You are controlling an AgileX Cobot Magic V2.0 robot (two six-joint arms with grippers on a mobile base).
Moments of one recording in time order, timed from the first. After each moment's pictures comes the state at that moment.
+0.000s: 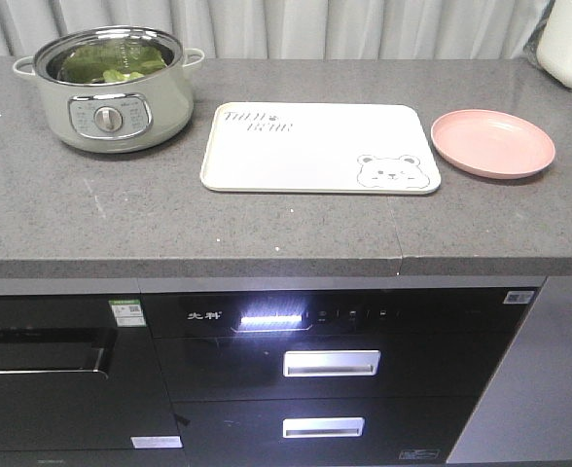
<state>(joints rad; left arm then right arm) -0.07 -0.01 0.03 0.01 0.14 -0.12 0.02 -0.01 0.03 -0.08 0.09 0.20</state>
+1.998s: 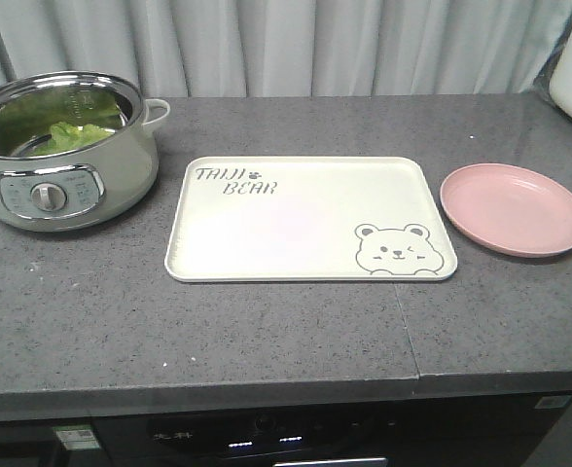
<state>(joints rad) -0.07 -0.01 0.03 0.01 0.14 -0.12 0.02 -0.01 0.03 -0.08 0.09 0.20</state>
